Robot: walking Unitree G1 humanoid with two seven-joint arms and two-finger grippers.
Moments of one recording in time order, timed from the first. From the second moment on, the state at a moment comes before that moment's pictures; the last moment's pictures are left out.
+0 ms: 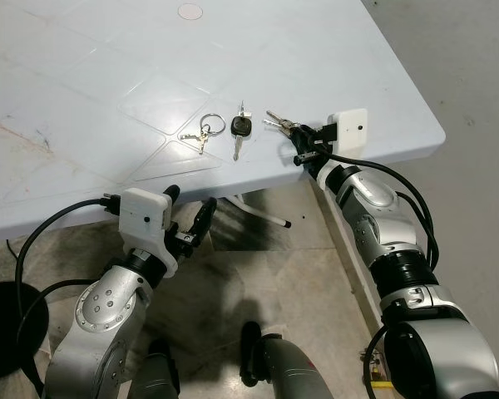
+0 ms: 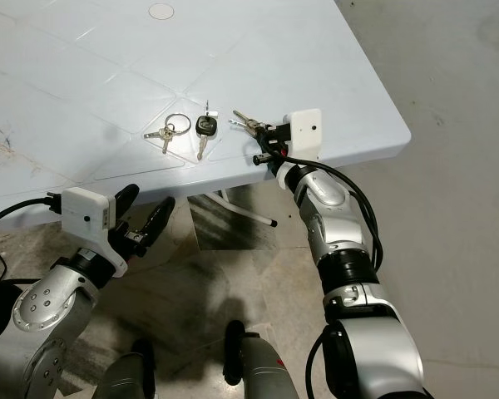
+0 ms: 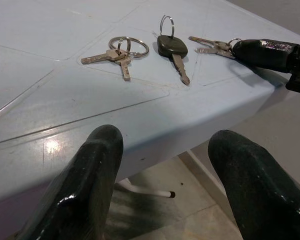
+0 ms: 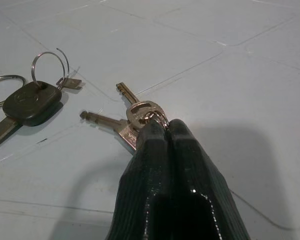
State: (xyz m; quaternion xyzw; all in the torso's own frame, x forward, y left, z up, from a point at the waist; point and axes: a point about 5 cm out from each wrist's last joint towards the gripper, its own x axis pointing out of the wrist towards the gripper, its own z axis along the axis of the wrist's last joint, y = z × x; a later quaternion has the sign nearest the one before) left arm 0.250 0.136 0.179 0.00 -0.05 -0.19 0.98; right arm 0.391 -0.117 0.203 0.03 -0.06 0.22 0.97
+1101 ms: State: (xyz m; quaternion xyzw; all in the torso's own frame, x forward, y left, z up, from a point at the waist) left arm 0.284 0.155 0.203 0.01 -0.11 -0.10 0.99; right arm 0.389 -0.120 0.232 0.09 -0.11 0.14 0.98
